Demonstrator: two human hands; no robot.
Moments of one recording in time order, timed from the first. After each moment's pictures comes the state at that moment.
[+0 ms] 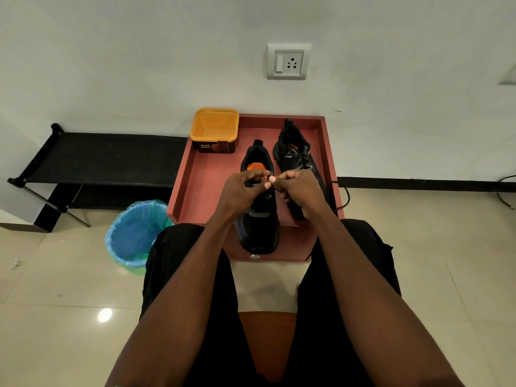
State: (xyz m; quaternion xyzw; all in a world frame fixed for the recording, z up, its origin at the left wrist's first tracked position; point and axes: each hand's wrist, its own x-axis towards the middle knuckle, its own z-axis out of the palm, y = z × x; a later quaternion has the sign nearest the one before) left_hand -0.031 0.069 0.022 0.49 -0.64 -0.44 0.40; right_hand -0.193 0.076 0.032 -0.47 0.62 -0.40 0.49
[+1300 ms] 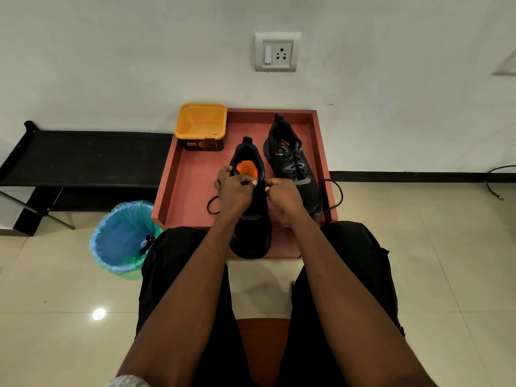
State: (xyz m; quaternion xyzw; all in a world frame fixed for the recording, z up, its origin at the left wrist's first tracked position) left_hand -0.057 0.029 -0.026 0.68 -0.57 -0.36 0.29; right_hand -0.180 0.050 -0.019 -0.40 0.69 -0.33 0.50
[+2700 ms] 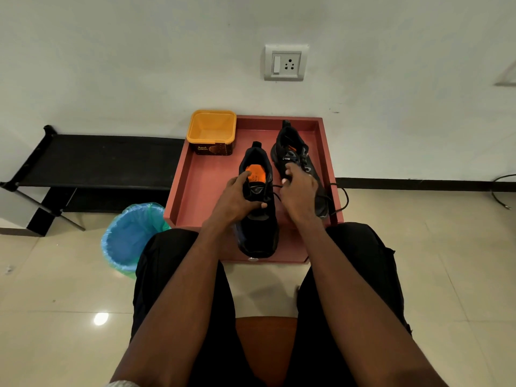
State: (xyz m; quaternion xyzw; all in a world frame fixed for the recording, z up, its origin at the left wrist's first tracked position) left_hand -0.020 0.045 -0.016 0.61 -0.66 -0.38 0.21; right_hand -0.184 0.056 -0.006 -0.56 0.74 -0.34 0.15
